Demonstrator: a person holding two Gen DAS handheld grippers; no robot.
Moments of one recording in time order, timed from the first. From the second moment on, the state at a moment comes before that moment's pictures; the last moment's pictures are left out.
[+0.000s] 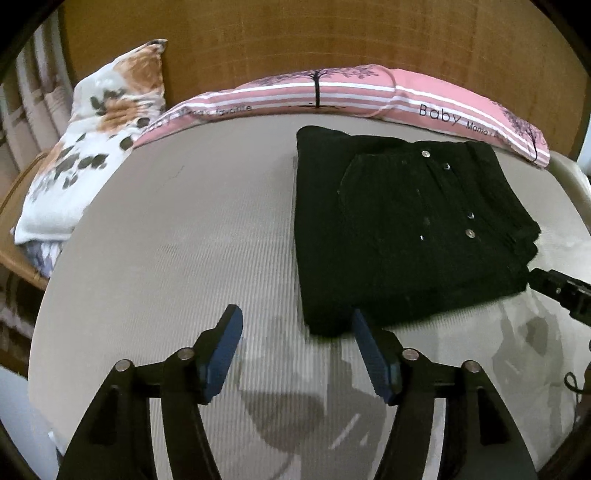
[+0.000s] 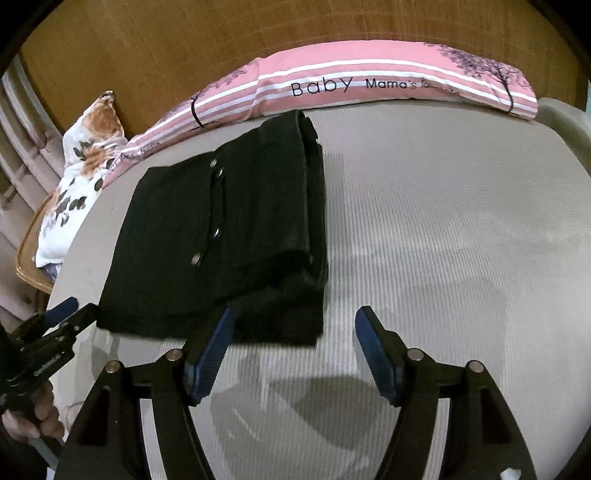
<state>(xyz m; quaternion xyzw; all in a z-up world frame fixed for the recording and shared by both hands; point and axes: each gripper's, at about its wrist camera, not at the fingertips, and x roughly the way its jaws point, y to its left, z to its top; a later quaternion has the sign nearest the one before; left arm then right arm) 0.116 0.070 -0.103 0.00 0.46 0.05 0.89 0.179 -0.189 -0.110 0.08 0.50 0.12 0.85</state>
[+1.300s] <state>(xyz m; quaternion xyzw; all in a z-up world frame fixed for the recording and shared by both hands) 0.032 0.040 -0.082 0.02 0.43 0.07 0.90 0.079 -0.141 -0.062 0.02 0.44 0.09 0.89</state>
